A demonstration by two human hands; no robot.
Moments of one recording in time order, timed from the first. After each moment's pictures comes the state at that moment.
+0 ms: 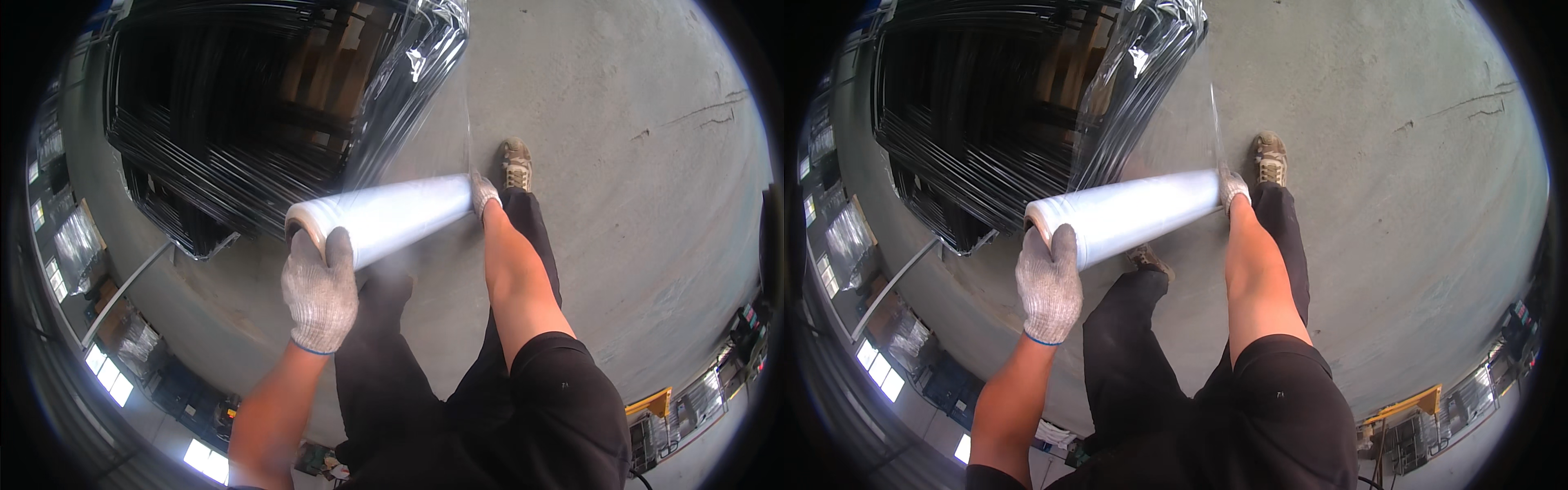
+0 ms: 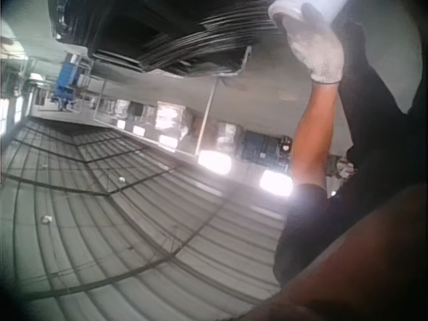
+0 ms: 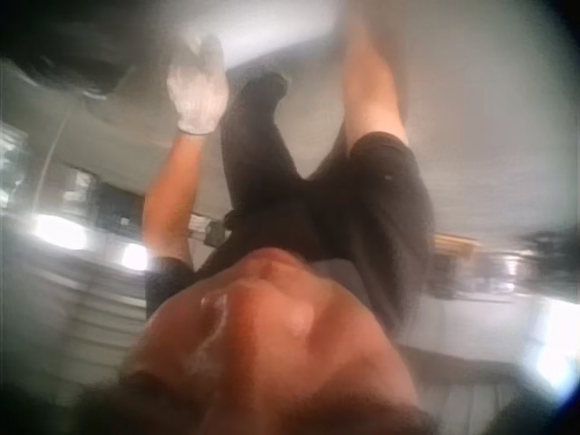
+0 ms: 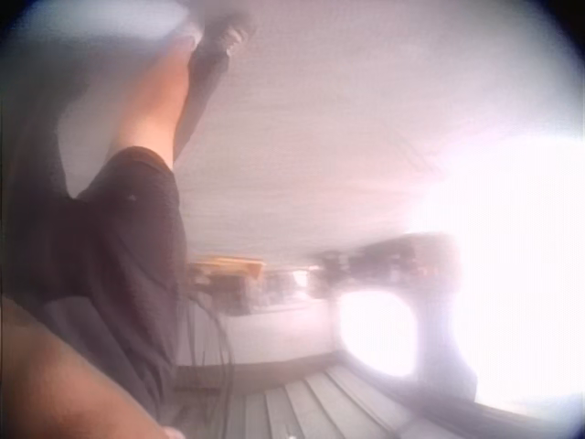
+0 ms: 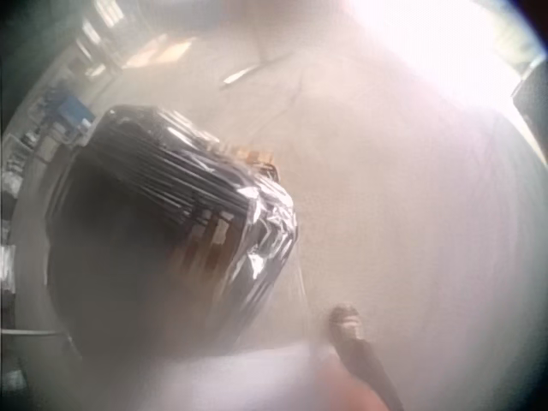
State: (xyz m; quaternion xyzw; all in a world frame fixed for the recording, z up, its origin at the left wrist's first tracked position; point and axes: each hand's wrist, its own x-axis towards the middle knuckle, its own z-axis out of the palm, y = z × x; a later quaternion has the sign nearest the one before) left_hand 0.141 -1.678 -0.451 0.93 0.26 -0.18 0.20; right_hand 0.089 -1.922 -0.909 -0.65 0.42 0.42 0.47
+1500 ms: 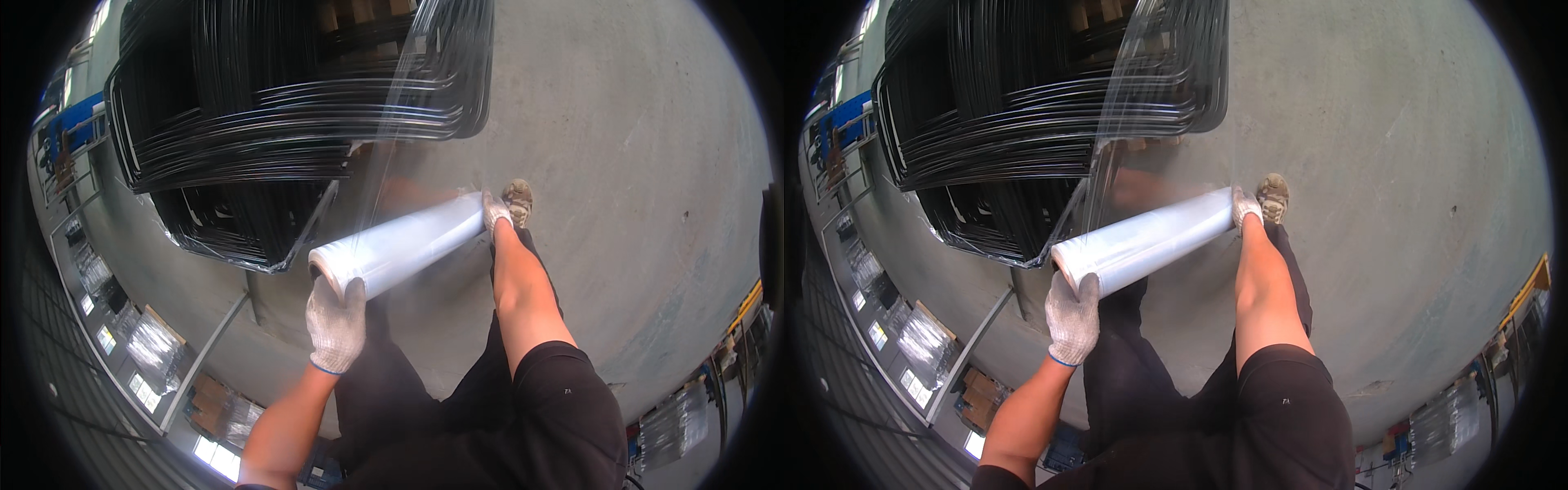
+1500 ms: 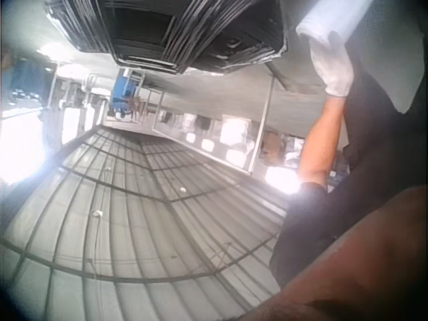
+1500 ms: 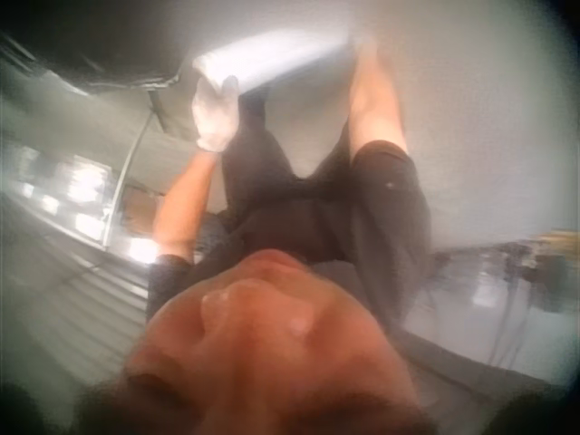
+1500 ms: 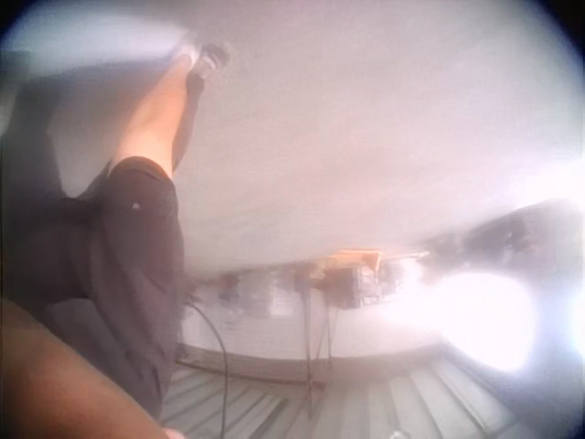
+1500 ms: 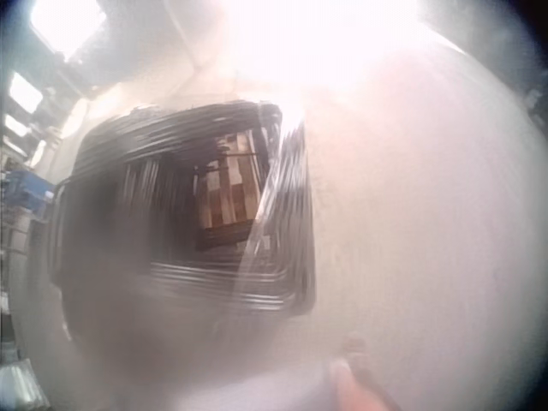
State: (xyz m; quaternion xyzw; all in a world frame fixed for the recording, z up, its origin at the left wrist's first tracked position) left_hand -0.071 -1.283 -0.460 0.93 0.11 -0.29 0.21; right_hand -0.198 -1.529 -0.834 -0.55 0.57 0.36 0.48
